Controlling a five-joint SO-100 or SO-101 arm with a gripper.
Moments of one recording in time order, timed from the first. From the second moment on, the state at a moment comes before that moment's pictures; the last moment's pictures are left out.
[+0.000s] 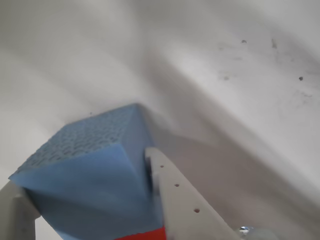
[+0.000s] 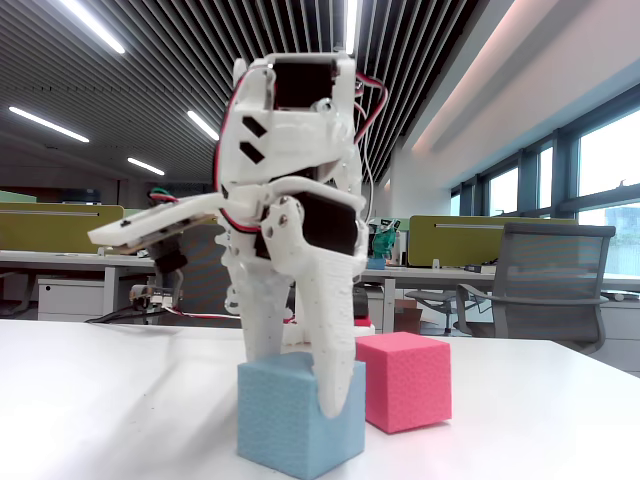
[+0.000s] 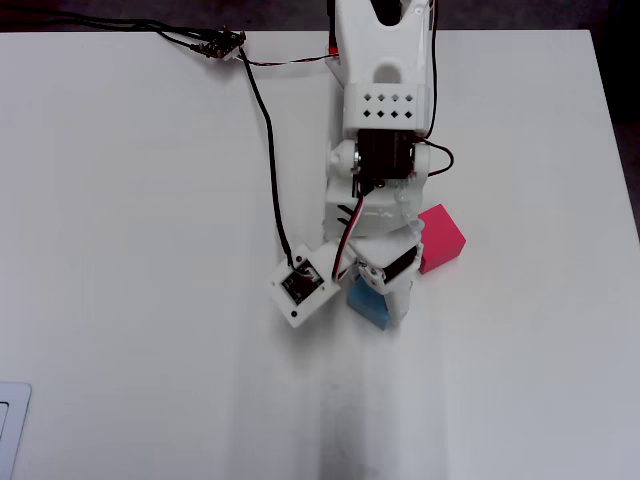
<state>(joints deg) 7.6 72.3 91.8 44.6 -25.6</state>
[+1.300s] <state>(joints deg) 2.0 103.4 88.7 63.6 4.0</state>
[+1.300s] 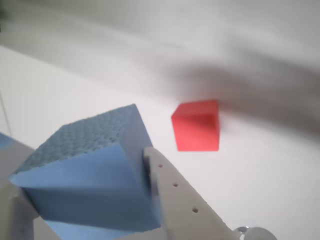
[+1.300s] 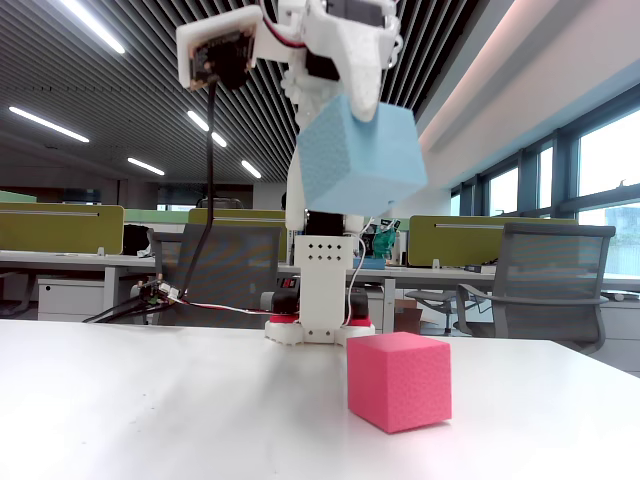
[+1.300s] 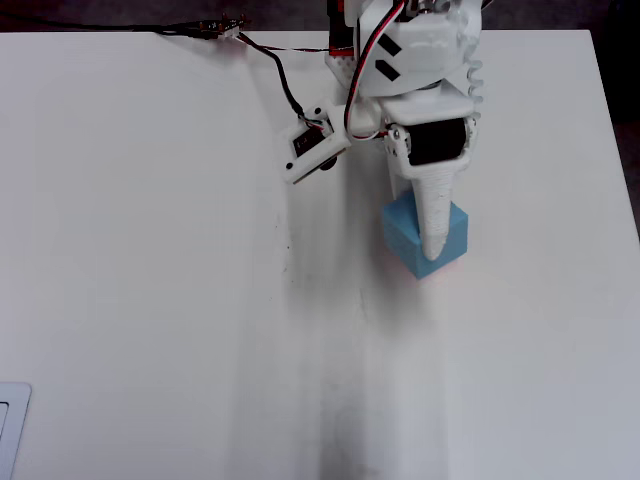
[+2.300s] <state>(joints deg) -3.9 112.1 106.2 64.6 7.6</state>
